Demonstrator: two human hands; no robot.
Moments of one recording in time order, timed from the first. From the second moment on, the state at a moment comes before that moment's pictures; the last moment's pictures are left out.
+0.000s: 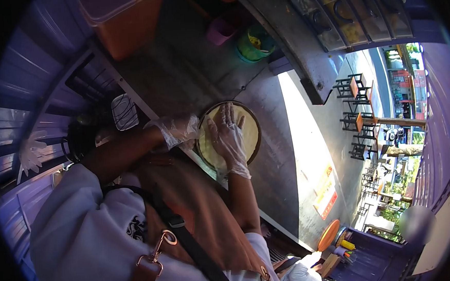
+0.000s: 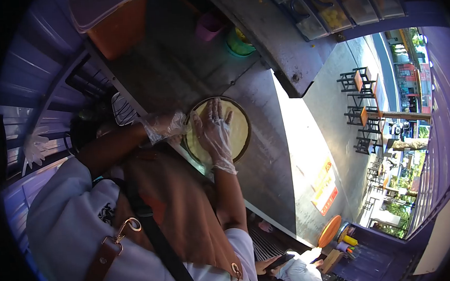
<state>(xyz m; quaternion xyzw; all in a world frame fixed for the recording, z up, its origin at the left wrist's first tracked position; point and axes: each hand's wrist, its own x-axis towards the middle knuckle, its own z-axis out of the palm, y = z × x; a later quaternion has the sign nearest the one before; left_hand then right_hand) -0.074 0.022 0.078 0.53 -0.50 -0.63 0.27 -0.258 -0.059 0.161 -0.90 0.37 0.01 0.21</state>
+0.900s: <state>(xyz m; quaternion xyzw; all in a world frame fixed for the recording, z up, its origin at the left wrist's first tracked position) -0.077 0.036 0.110 0.54 -0.30 -0.71 0.36 -0.291 -0.047 0.166 -0.96 0.25 -0.01 0.15</state>
